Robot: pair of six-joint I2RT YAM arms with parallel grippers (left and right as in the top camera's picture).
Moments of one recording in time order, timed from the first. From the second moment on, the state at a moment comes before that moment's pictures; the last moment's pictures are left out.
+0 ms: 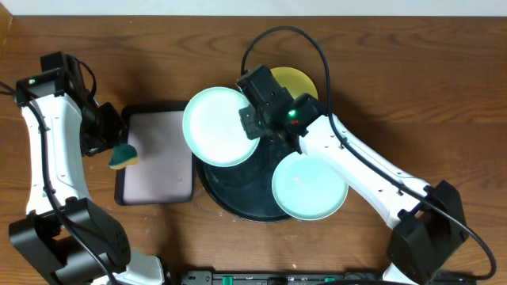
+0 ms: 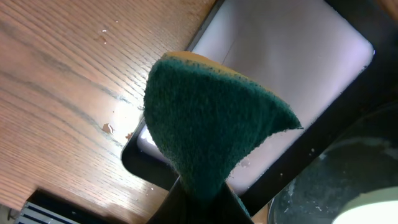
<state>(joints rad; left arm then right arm) 0.35 1.69 1.53 -1.34 0.04 -0.29 0.74 1.83 1.58 -0.75 0.12 0.31</state>
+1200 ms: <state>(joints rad) 0.27 1.69 1.51 -1.29 0.09 -0.29 1.12 1.83 1.61 -0.80 1.35 0.14</state>
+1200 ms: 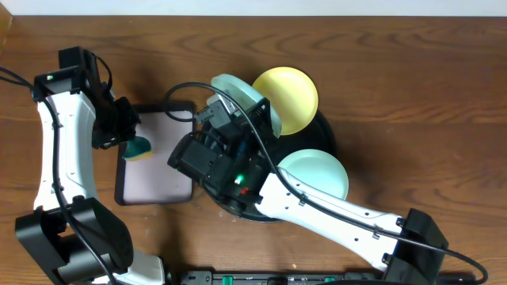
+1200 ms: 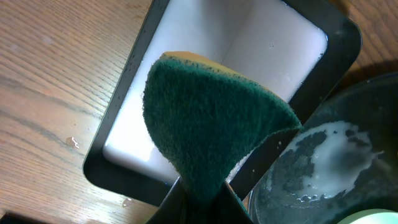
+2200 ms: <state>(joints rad) 0.27 1.69 1.51 -1.29 0.10 -0.29 0.91 1.83 1.61 -0.95 0.71 0.30</state>
